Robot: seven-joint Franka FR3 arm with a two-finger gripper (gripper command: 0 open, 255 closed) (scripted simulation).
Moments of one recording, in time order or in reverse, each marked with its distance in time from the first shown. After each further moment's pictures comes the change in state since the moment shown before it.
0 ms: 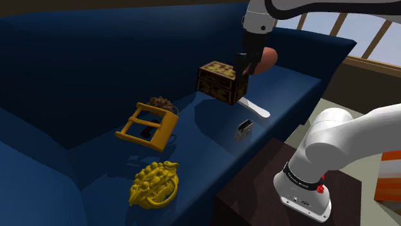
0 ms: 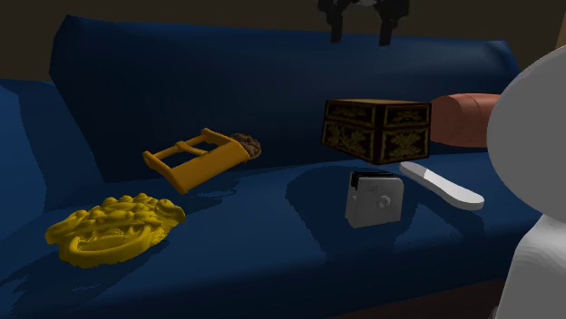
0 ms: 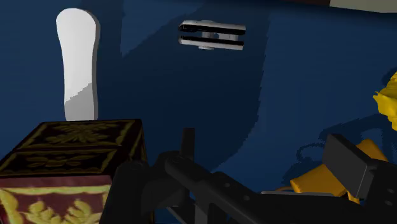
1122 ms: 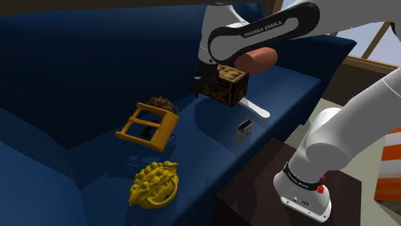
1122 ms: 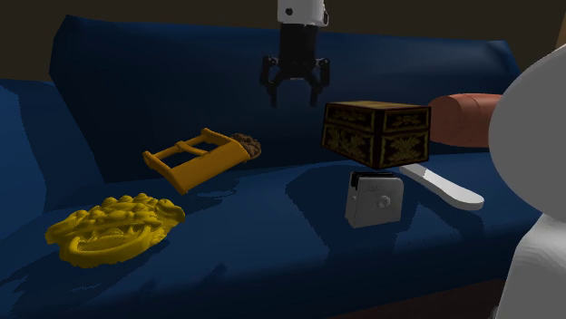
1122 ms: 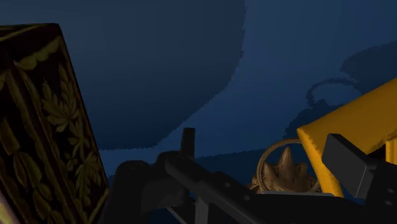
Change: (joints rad) arm 0.015 0.434 0.104 0.015 0.010 0.526 0.121
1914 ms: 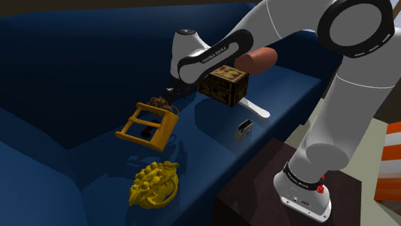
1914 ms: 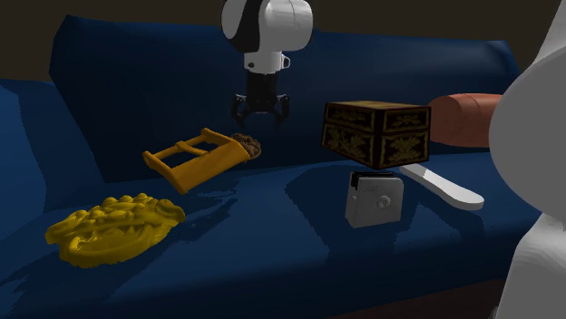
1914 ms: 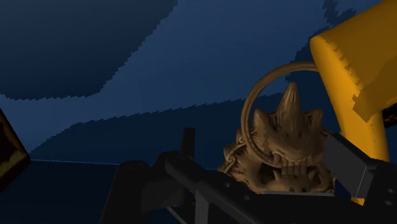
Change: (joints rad) arm 0.009 0.435 0.051 0.240 -0.122 0.271 0.152
